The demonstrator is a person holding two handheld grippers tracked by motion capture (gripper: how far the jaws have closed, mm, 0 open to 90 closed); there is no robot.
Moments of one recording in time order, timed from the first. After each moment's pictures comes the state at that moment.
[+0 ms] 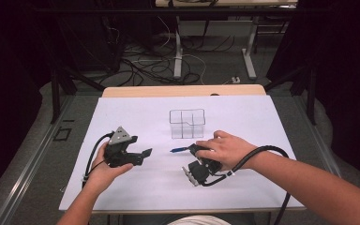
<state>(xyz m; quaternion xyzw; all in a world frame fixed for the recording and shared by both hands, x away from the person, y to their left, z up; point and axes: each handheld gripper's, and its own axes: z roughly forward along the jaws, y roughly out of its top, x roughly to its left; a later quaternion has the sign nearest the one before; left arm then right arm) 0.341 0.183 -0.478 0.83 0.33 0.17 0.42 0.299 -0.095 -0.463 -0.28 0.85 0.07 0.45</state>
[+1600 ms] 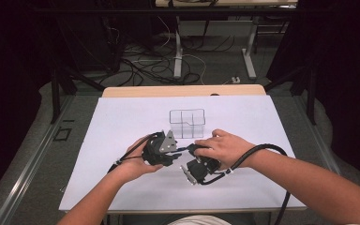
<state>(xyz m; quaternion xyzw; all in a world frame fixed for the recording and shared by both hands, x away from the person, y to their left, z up) 0.348 0.077 -0.468 0.93 0.09 0.19 0.31 0.303 -0.092 -0.460 -0.28 0.85 0.07 0.44</state>
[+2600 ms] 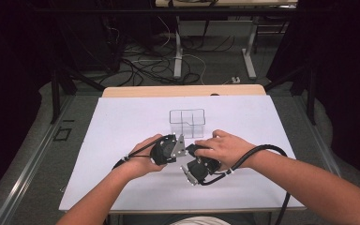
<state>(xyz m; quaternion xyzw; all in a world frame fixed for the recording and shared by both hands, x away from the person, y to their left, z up) 0.346 0.058 -0.466 0.94 0.02 0.21 0.25 0.303 -0.092 -0.461 -0.27 0.85 0.09 0.44</state>
